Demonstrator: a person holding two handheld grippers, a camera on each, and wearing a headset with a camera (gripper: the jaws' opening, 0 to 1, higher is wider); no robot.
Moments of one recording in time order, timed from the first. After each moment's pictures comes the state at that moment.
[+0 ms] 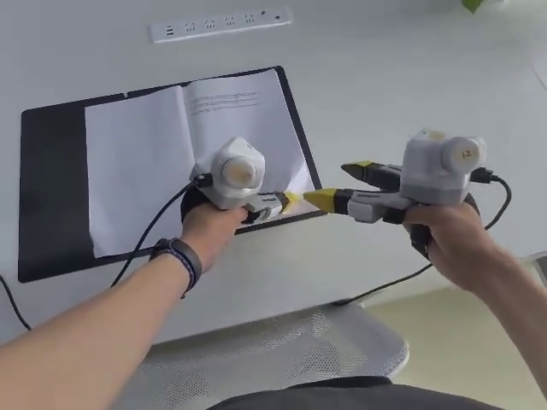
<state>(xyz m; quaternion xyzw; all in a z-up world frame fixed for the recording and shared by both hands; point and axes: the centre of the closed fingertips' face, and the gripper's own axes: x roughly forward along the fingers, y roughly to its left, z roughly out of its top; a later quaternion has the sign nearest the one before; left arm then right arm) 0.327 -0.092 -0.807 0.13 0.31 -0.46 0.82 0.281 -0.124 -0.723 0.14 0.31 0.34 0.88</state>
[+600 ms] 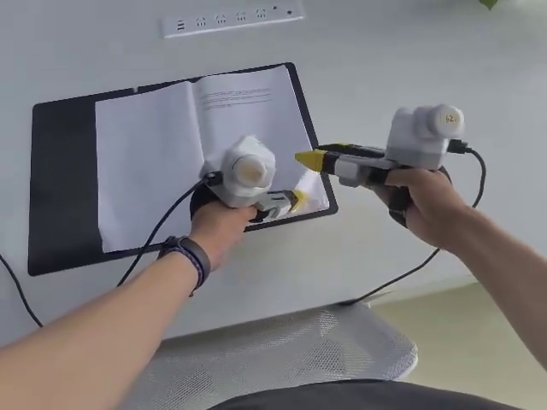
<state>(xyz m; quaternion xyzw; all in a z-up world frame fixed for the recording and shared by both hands) 0.321 -0.092 -0.799 0.13 0.31 -0.46 0.82 0.325 -0.109 -0.740 0.24 0.32 0.33 0.86</state>
